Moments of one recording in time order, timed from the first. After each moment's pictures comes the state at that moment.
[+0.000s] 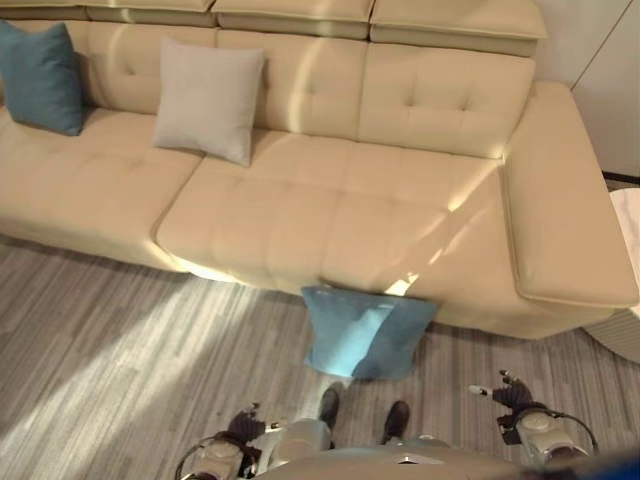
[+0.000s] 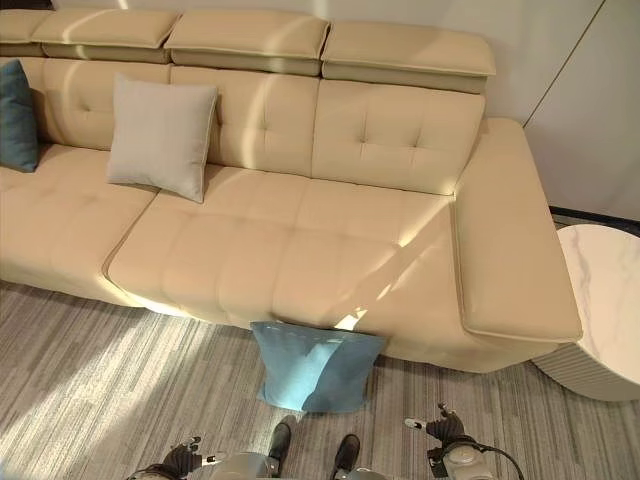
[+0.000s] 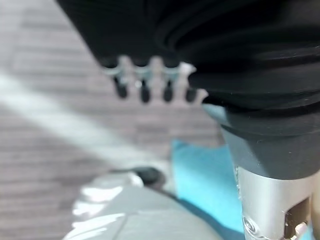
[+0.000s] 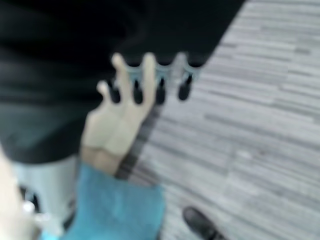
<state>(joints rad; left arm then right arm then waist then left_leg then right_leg) -0.02 0.23 -0.20 1.26 -0.06 -0.12 0.04 -0.08 -0.35 0.21 1.17 0.09 -0.08 -0.15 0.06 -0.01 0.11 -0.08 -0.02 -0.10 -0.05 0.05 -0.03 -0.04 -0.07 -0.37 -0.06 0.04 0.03</state>
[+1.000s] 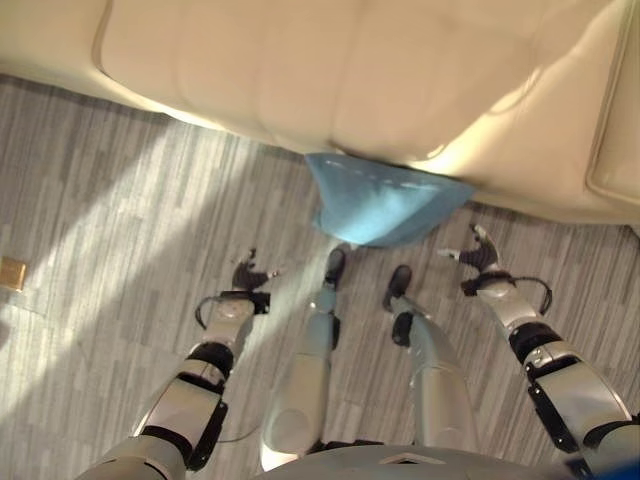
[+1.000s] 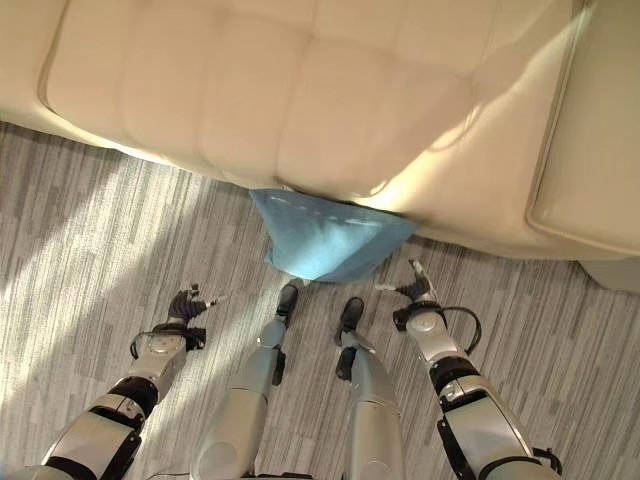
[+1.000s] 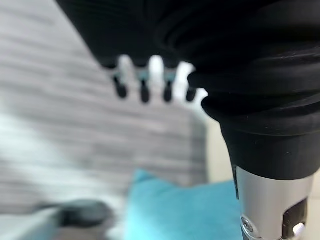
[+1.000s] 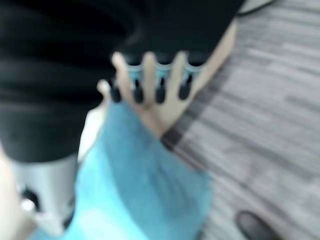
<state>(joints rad) -0.50 0.33 -0.26 1.00 -0.38 -0.24 0.25 -0.58 -0.38 0.28 0.95 0.10 -0.14 -0.37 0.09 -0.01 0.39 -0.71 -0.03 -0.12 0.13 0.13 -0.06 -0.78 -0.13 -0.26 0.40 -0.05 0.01</state>
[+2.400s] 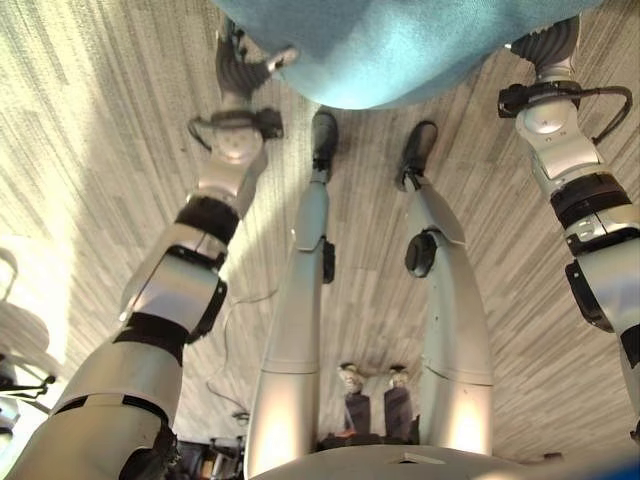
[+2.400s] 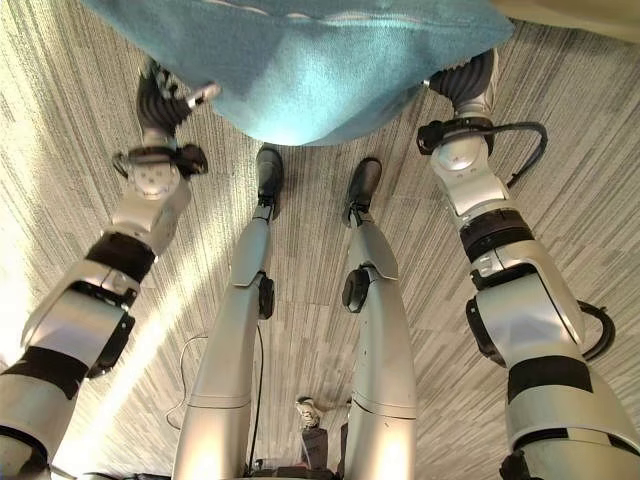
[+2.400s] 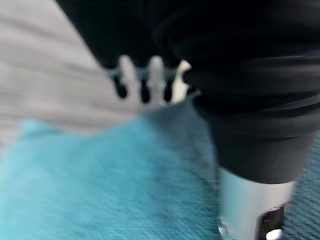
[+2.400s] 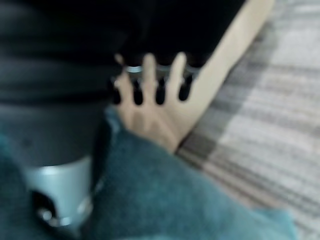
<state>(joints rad) -1.23 0.47 -0.43 0.87 -0.59 -0.28 0.41 -1.28 -0.58 0.50 0.92 0.30 -0.17 -0.51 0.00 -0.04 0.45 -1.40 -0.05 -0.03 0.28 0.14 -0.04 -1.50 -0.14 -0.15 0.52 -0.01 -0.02</state>
